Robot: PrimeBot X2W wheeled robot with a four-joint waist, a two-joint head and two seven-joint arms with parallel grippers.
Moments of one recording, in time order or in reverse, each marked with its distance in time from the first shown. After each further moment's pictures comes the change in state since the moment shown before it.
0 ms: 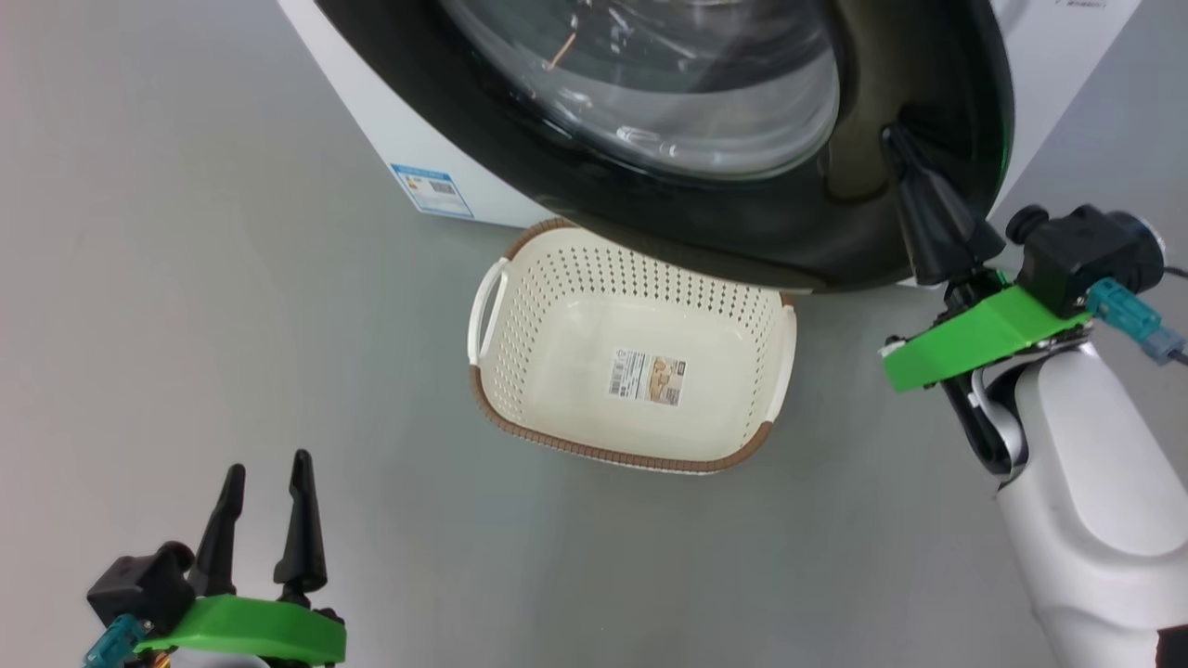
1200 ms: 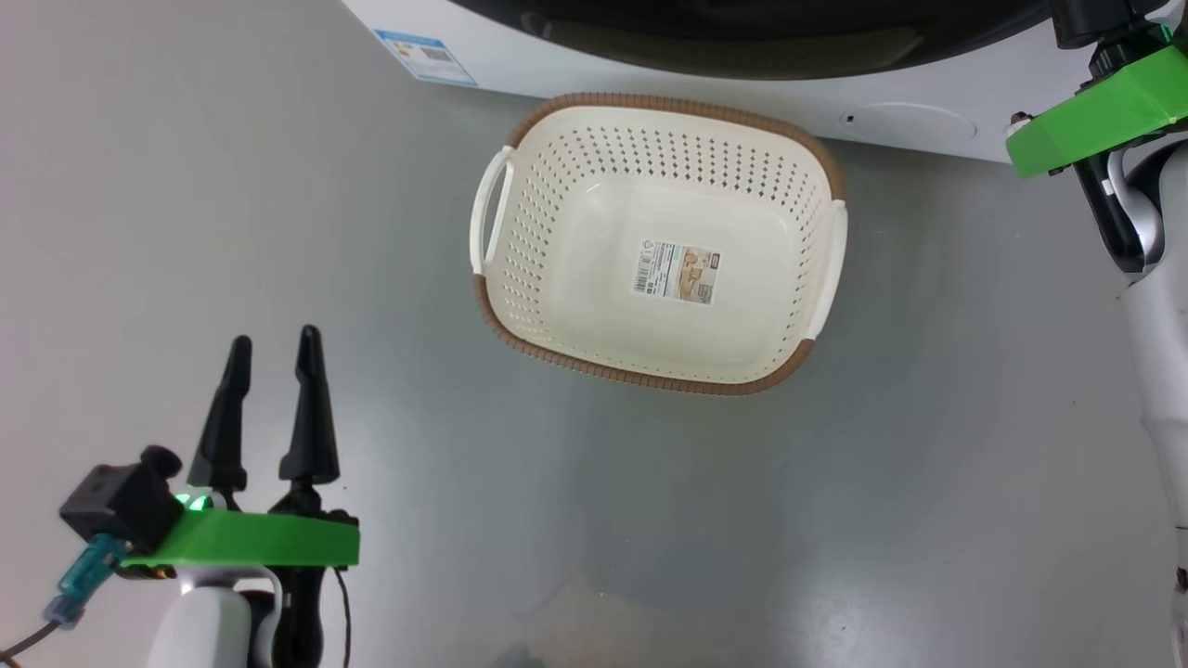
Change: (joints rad) left arm -0.114 -0.006 -0.064 -0.142 -0.078 0.000 -0.004; right arm -0.355 -0.133 -0.014 0.123 -0.087 0.009 -0.001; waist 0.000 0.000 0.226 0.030
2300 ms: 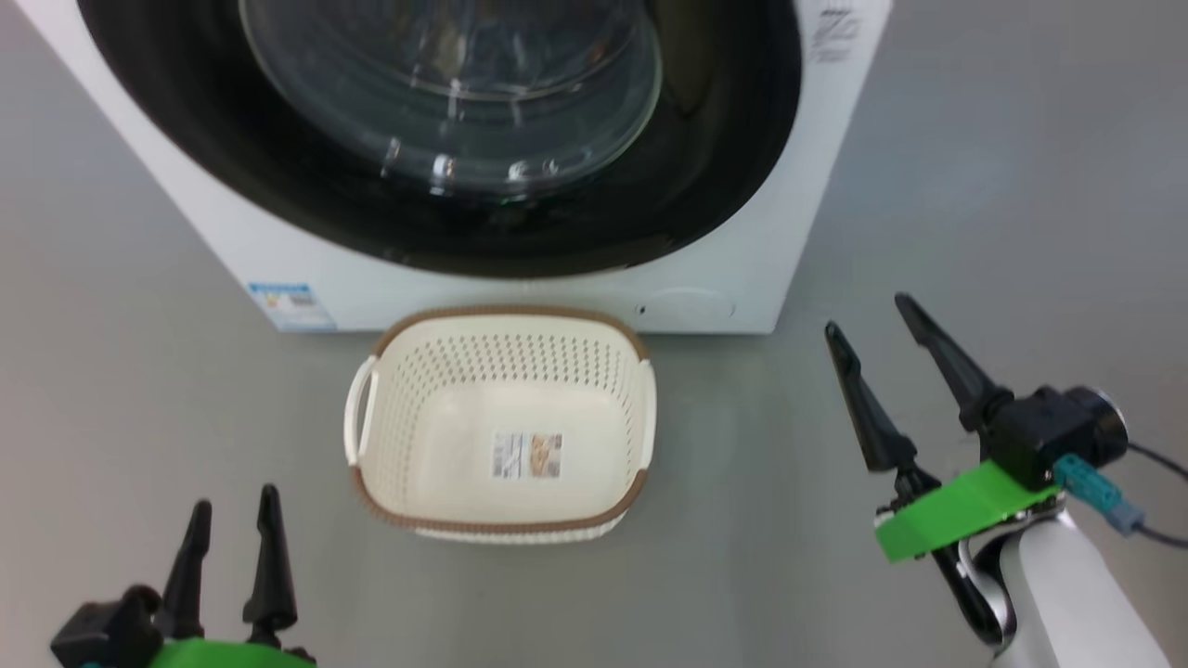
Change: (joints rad) left arm 0.188 0.027 0.101 0.077 0.080 0.000 0.000; right arm 0.654 0.148 0.016 -0.253 0.077 -0.002 0.001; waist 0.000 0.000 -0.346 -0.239
